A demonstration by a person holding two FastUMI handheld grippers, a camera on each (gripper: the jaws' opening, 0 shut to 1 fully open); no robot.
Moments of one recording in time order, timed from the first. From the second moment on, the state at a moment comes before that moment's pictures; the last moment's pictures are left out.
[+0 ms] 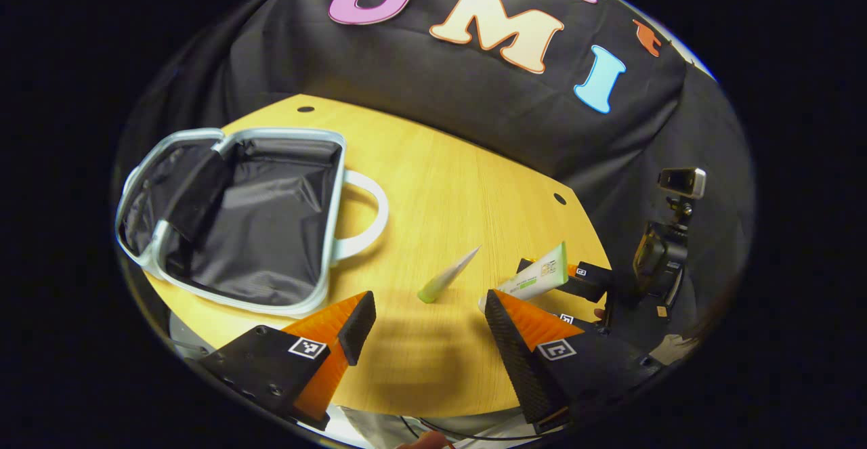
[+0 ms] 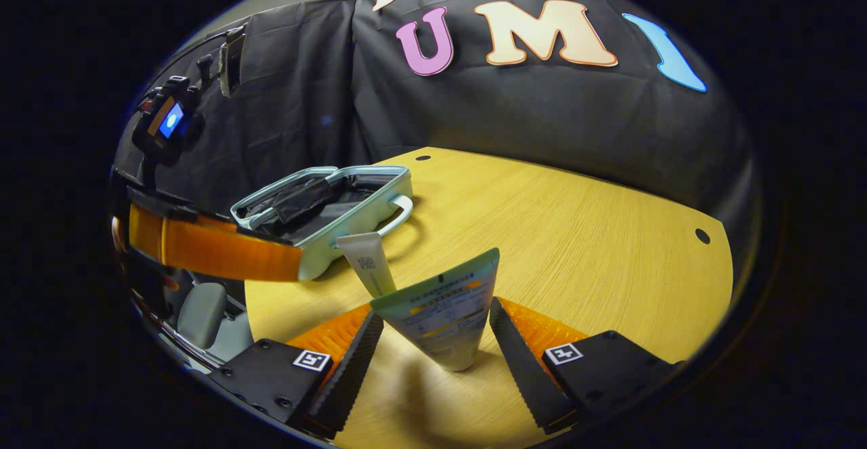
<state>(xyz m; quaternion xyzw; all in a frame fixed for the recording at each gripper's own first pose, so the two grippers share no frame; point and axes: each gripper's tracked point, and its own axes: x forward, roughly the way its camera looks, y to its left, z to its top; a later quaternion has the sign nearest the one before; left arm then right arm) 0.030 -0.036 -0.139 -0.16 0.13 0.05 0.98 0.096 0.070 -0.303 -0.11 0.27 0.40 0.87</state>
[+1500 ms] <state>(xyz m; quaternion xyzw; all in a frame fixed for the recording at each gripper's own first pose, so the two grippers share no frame) 0.055 -0.018 -0.060 -0.20 0.10 0.04 0.97 0.105 0.055 -0.326 -0.10 0.30 0.37 0.87</state>
